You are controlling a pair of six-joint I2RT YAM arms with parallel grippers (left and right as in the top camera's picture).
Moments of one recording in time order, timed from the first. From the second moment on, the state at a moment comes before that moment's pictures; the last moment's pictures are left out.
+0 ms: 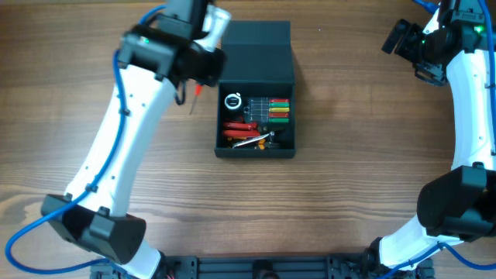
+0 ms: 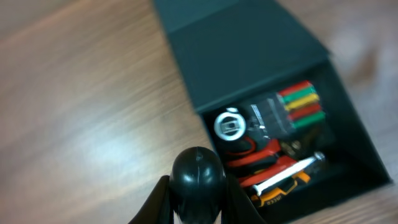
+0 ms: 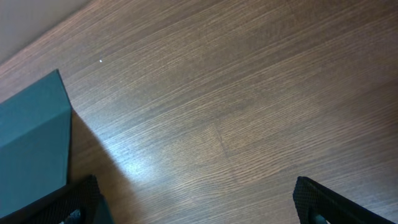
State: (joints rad) left arm -0.40 1.76 1.89 -1.17 -0.06 0.13; right arm -0.17 1.82 1.78 -1.01 -0.04 0.33
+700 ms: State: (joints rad) left arm -0.68 2.15 1.89 -1.18 -0.03 0.92; right arm -0.17 1.82 1.78 -1.01 -0.04 0.33
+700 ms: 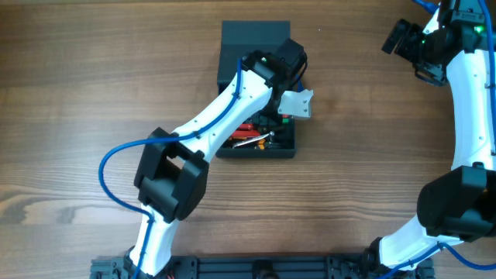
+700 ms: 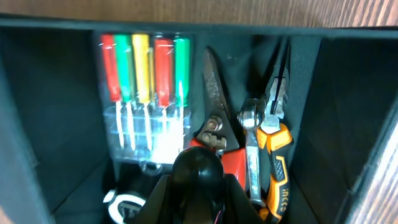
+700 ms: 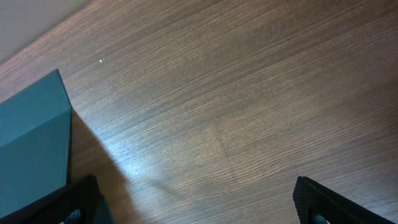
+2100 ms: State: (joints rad) left arm -0.01 2.03 2.03 -1.03 0.24 -0.19; right arm -0.13 1.93 1.77 -0.78 -0.42 0.35
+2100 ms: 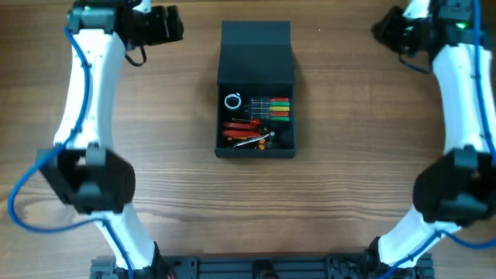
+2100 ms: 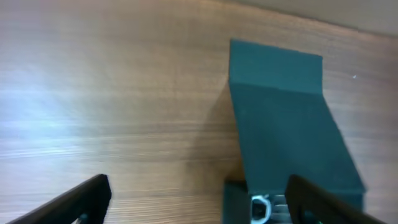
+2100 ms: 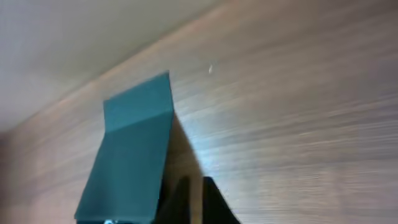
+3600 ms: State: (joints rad) left arm -0.06 2.48 2.03 -0.74 0.84 -0.34; right arm 0.07 2.40 1.77 -0.37 -0.98 0.29
